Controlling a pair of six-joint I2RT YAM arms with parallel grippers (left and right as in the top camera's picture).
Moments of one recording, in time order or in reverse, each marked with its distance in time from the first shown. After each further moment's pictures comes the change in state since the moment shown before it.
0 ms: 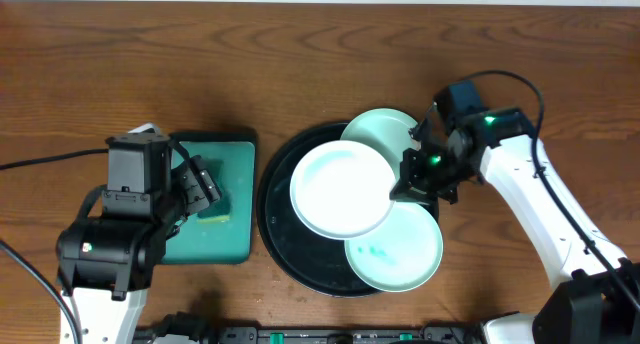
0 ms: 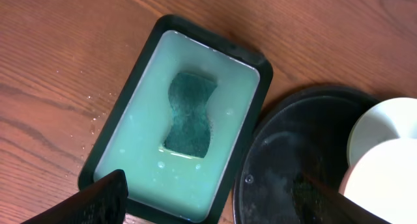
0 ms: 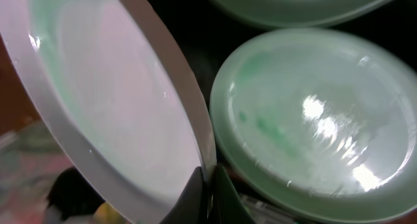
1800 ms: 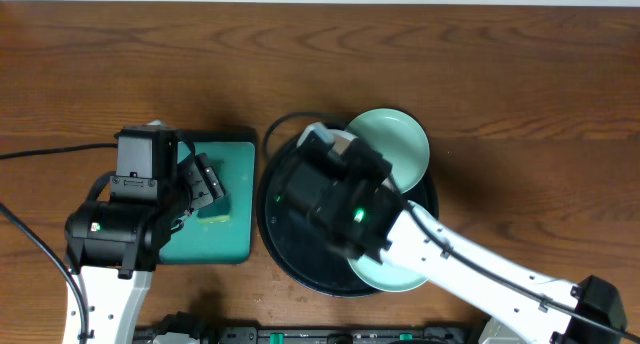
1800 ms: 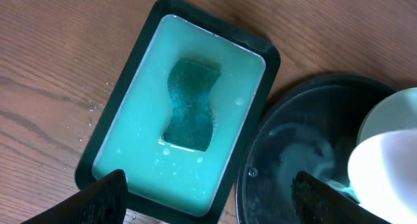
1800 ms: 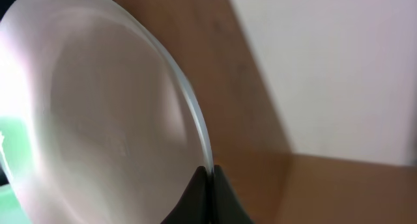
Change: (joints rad) left arm 0.000 0.063 0.000 -0.008 0.014 0.000; right arm 0.762 0.001 0.124 0.231 1.493 -0.547
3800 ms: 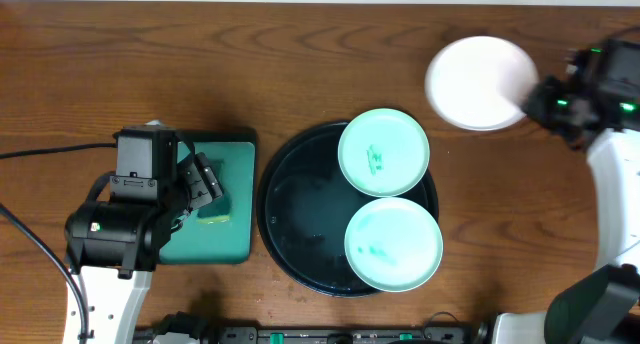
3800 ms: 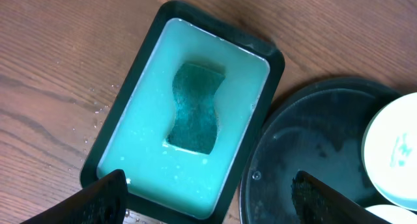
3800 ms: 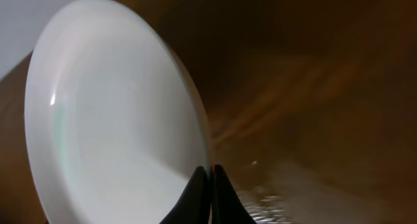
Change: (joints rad) left arm 0.000 0.000 0.000 0.002 -0.019 0.000; right arm -1.340 0.008 0.003 0.187 -1.164 0.481
